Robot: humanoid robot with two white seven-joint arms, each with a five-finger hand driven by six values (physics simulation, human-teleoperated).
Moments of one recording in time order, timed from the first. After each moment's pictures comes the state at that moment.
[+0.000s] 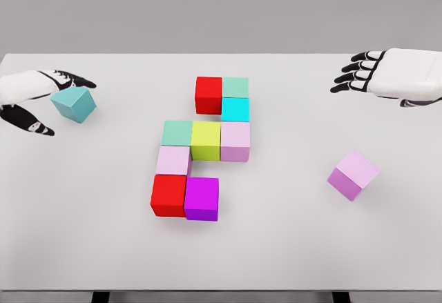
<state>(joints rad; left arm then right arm) -0.58 0.97 -0.51 -1.32 -0.06 -0.61 -0.60 -0.77 -1.11 0.61 -1.72 0.41 -0.61 0.61</state>
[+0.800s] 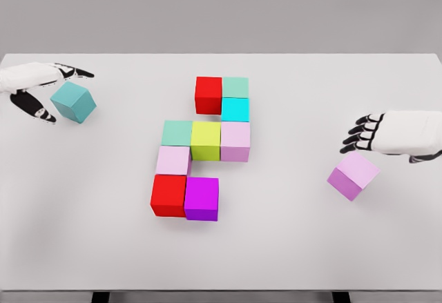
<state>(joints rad) -0.79 0.82 -0.62 -0.99 -0.21 -0.61 -0.61 -0.68 -1.23 0.77 -1.76 0.39 -0.61 0.61</state>
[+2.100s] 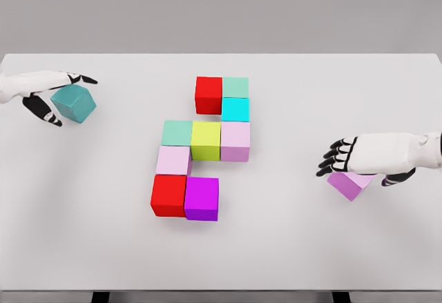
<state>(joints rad) -0.86 0.71 -0.65 -0.76 -0.30 -0.61 -0.61 -0.69 -1.16 0.87 -1.74 0.30 -0.61 0.61</state>
